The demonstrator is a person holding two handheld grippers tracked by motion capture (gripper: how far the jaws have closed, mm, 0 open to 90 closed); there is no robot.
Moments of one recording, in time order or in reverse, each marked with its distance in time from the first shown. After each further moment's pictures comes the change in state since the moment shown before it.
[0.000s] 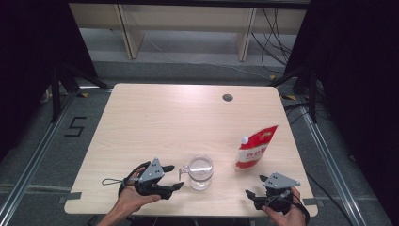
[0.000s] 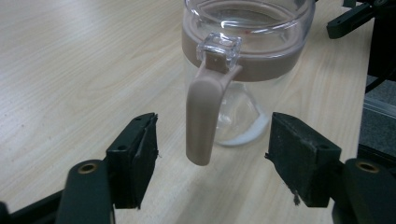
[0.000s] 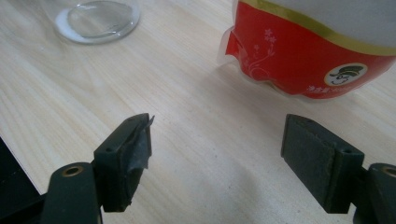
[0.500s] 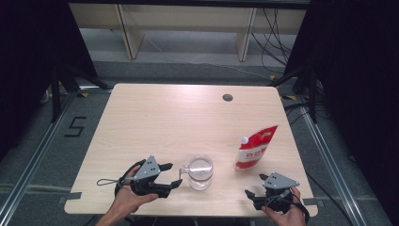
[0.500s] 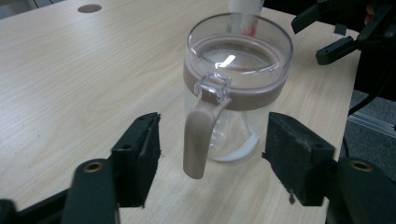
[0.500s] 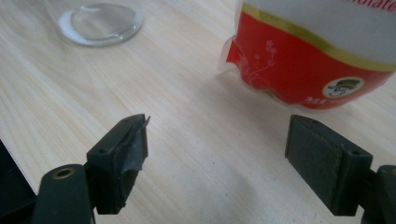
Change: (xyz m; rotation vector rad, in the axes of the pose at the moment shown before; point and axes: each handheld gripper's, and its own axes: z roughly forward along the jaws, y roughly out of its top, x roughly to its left) left arm -0.006 0.014 -0.015 -0.068 0.019 -0.041; right arm 0.000 0.002 -0.001 -0.022 -0.013 -0.044
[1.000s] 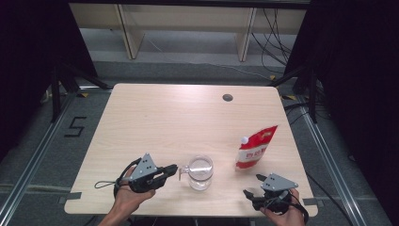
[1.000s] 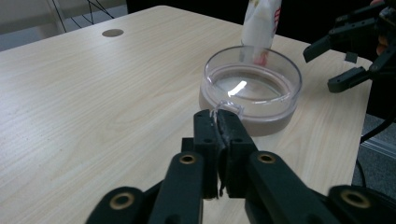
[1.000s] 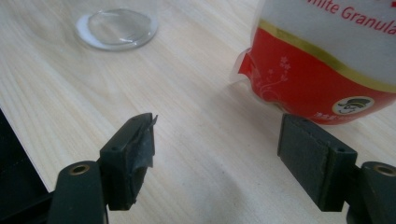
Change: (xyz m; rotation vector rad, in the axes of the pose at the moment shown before) left arm 0.001 0.005 -0.004 -0.073 0.059 -0.004; right arm 0.006 0.004 -0.001 -0.017 0.016 -0.051
